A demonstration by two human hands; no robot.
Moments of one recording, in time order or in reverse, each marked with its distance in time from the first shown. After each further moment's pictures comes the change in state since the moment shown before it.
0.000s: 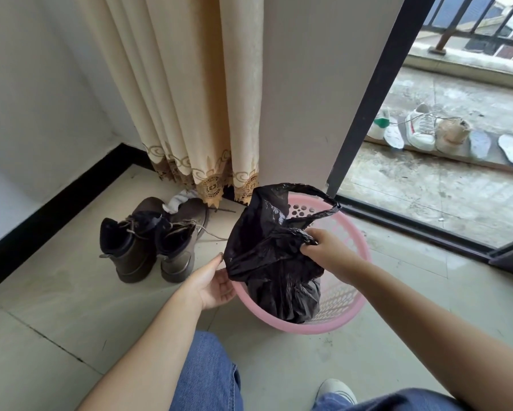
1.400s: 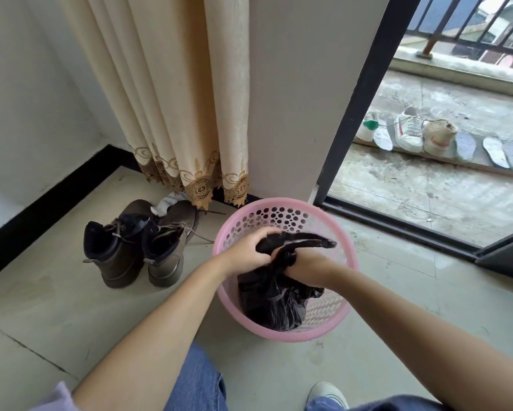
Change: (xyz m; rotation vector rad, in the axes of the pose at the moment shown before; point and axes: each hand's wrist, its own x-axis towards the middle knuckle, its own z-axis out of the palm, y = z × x) left_hand -0.025 0.023 0.087 1.168 -0.259 0.689; right_hand -0.011 -0.009 0.006 -0.454 -0.229 -0.111
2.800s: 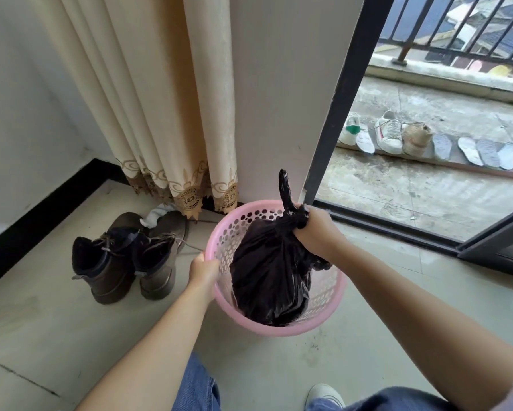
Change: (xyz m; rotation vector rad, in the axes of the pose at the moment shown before) left_hand 0.004 -0.059 0.003 -0.646 0.645 -0.551; right_hand -0.003 -0.003 -0.047 0.107 0.516 0.000
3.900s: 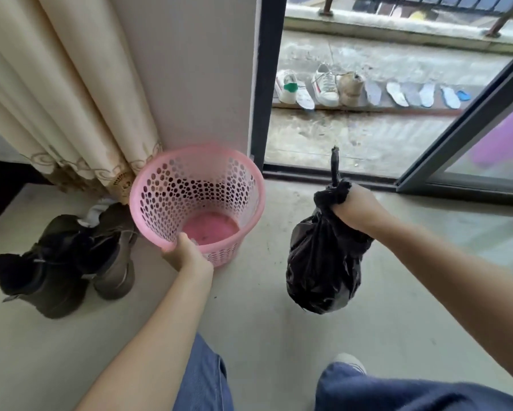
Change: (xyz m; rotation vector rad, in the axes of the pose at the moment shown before) left_hand -0.041 -0.001 0.057 -0.554 0.271 -0.070; right_hand -0.079 0.095 -0.062 -0.129 0.153 0.421
